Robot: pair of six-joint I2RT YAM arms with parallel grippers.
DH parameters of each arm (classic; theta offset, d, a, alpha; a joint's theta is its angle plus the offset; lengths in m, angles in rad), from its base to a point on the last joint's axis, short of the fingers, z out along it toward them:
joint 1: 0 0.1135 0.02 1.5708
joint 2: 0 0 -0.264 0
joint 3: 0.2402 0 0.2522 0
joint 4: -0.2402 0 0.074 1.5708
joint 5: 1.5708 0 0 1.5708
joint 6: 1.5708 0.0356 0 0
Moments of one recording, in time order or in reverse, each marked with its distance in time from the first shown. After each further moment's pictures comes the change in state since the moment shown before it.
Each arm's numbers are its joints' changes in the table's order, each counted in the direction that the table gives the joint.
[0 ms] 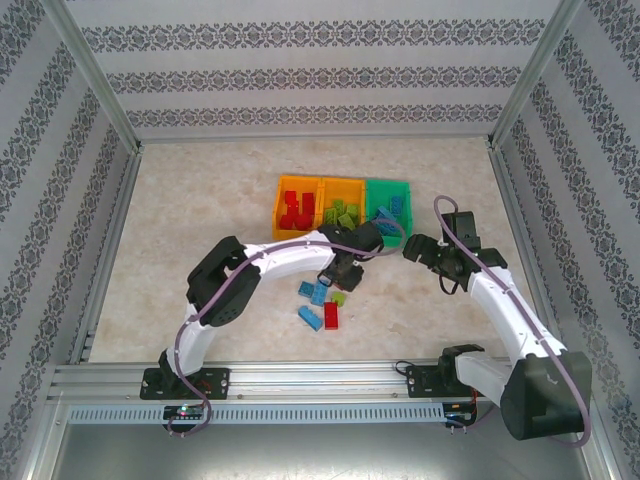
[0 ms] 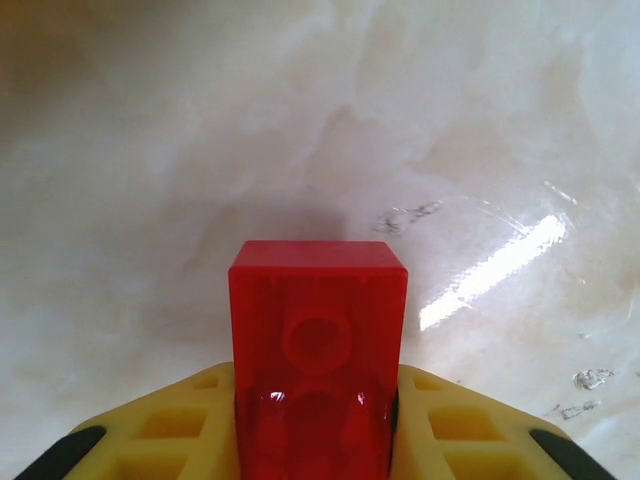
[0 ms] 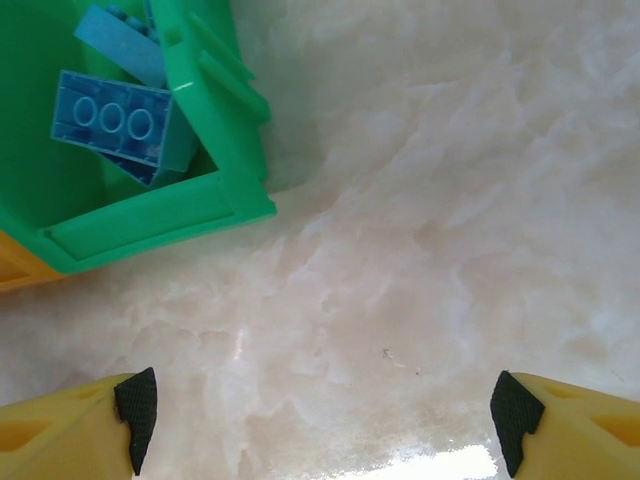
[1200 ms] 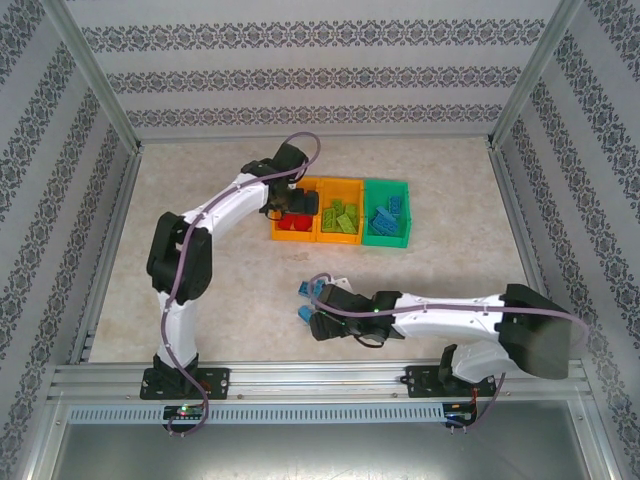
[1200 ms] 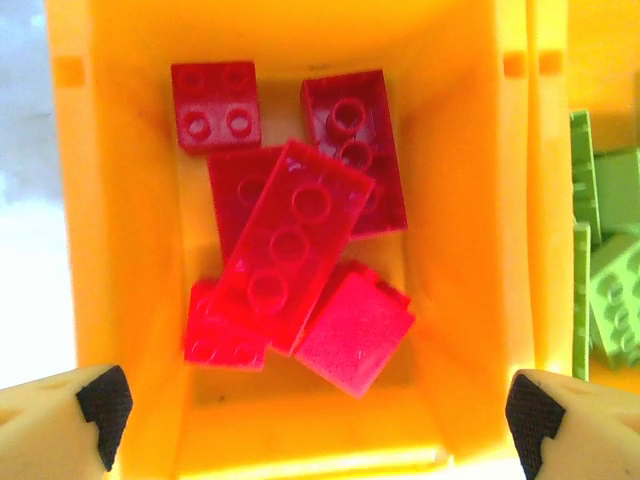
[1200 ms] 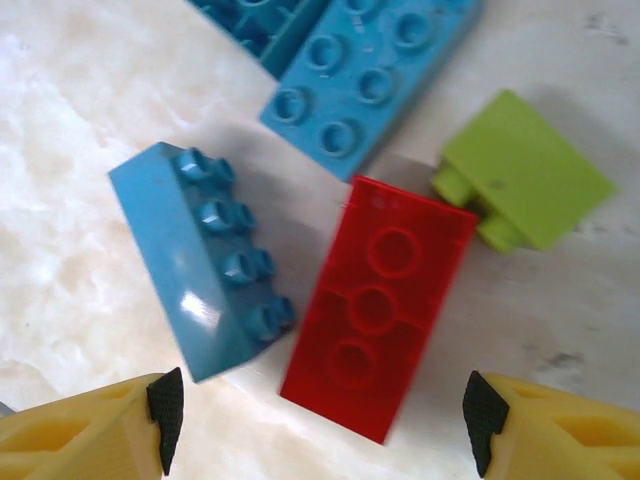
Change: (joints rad) left arm 0.464 0.084 0.079 0.029 0.051 -0.084; right arm 1.075 -0.326 0.001 0.207 0.183 0.331
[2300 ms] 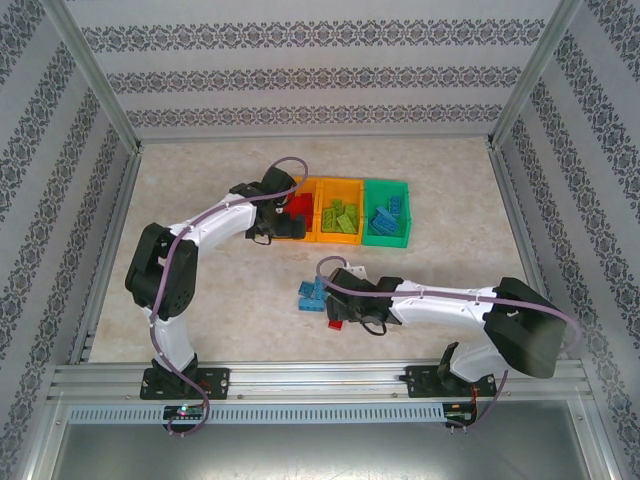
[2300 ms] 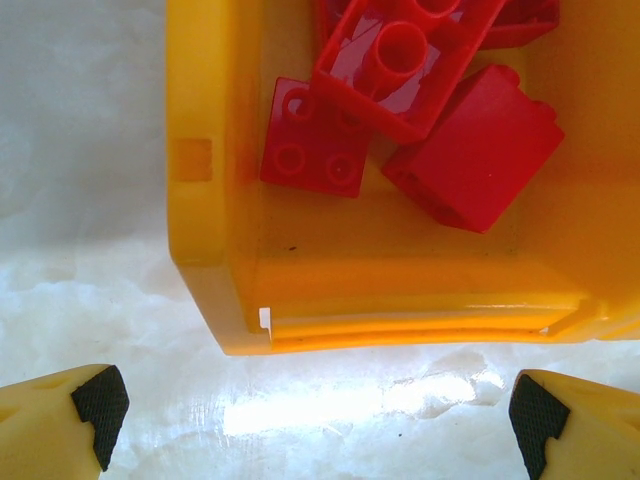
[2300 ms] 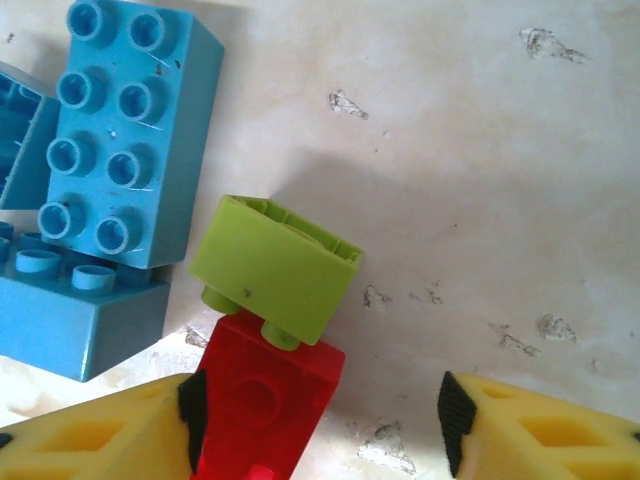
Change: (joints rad) left arm 0.000 0.150 -0.306 0.067 0.000 -0.055; right arm -0.148 -0.028 -0.003 -0.057 0.049 0.039
